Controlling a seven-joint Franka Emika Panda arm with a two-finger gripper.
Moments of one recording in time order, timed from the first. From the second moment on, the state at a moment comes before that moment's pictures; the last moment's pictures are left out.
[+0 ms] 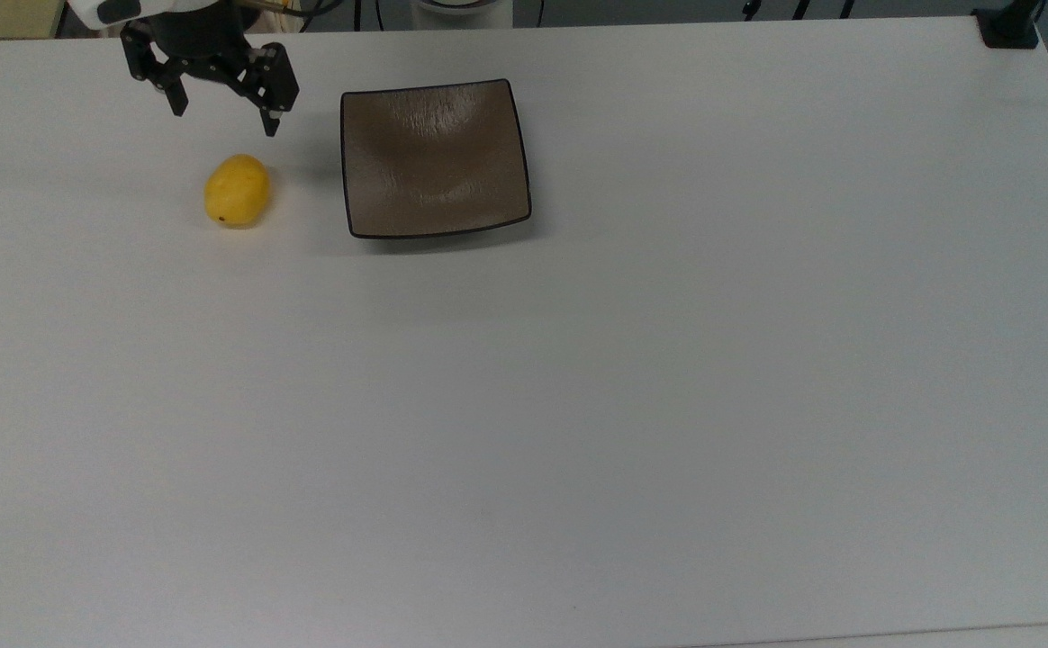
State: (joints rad) arm -0.12 0.04 -0.13 -1.94 -0.07 2.05 -0.08
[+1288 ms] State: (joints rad) arm -0.19 0.29 -0.14 -1.95 -0.13 2.14 -0.08
